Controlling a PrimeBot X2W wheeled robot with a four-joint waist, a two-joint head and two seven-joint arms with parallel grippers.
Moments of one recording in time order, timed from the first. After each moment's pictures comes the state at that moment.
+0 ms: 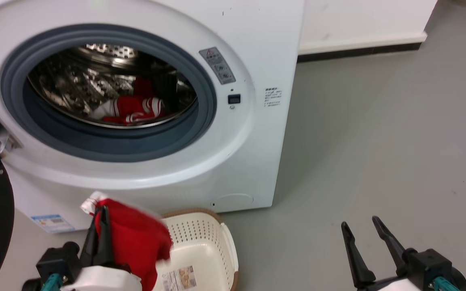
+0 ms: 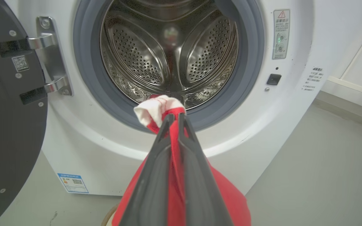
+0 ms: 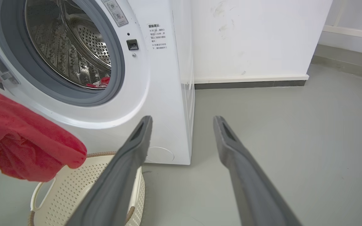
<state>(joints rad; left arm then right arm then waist) 0.06 0.12 0.00 0.01 -0.26 0.04 -0.18 0.17 -0.05 0.11 -0.05 0.11 0.13 -0.10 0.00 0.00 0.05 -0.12</state>
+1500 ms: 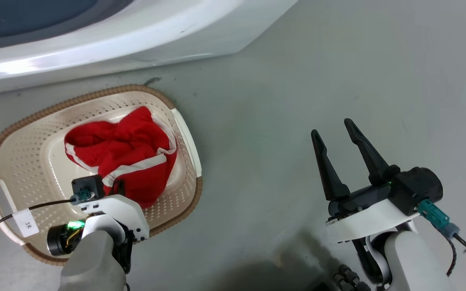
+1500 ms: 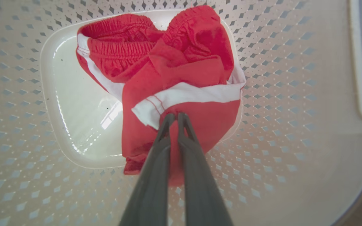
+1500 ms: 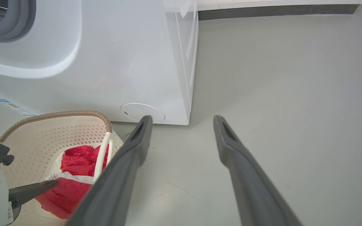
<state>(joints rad) -0.61 0.13 -0.03 1.14 -0.27 -0.01 -0.26 -0.25 -0.05 0.23 0.08 0.15 0.13 -0.23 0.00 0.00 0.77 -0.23</state>
